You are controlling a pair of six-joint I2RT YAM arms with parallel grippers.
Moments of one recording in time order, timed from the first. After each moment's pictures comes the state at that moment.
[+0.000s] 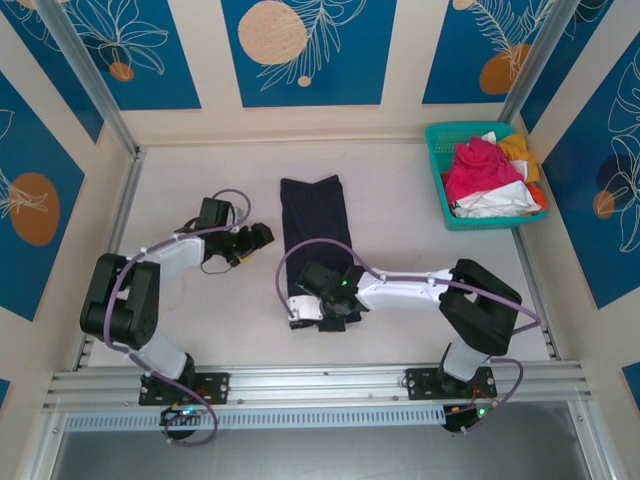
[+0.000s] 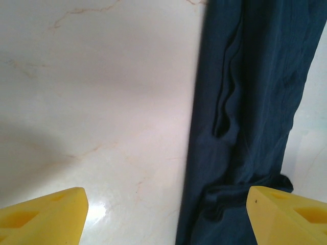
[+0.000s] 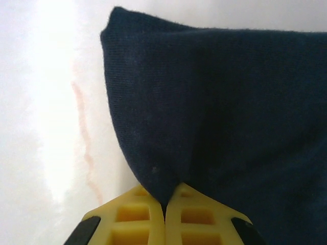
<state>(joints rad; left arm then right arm) -0.23 1.61 0.85 -0.20 0.45 -0.70 1.06 1.63 0.93 -0.58 -0.06 -0.58</state>
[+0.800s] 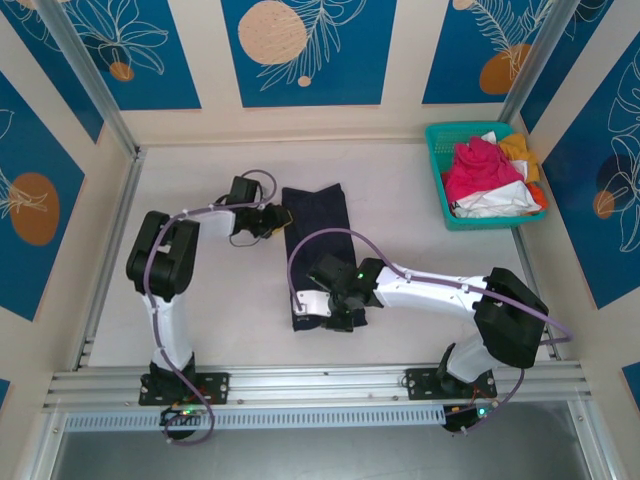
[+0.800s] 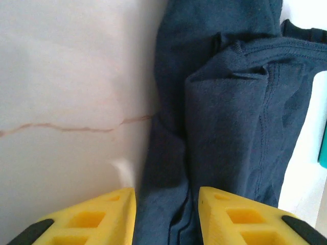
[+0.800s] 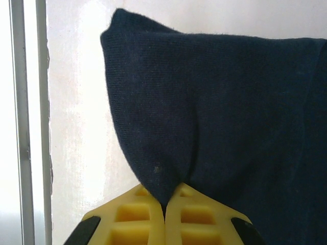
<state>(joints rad) -0.32 2.01 1.22 -0.10 0.47 -0.79 1.03 1.50 0.95 -0.71 -0.18 -0.54</state>
